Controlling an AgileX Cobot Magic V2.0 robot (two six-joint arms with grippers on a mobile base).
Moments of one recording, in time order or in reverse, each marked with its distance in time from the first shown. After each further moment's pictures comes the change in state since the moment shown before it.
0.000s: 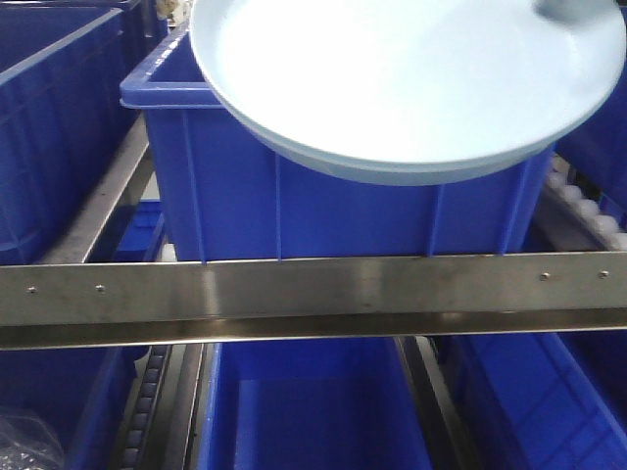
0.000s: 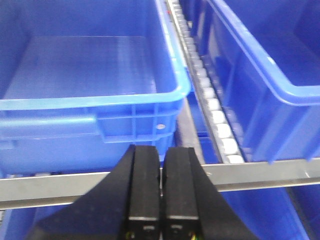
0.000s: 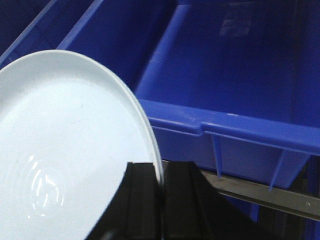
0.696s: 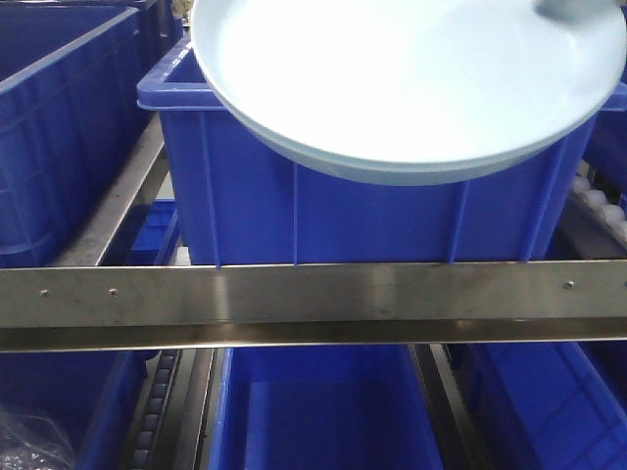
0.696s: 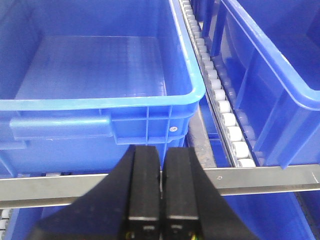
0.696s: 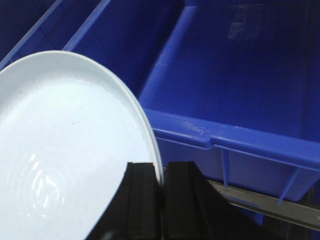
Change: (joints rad) left arm 0.000 0.000 0.000 0.000 0.000 0.000; right arm 0.000 0.000 0.000 0.000 0.000 0.000
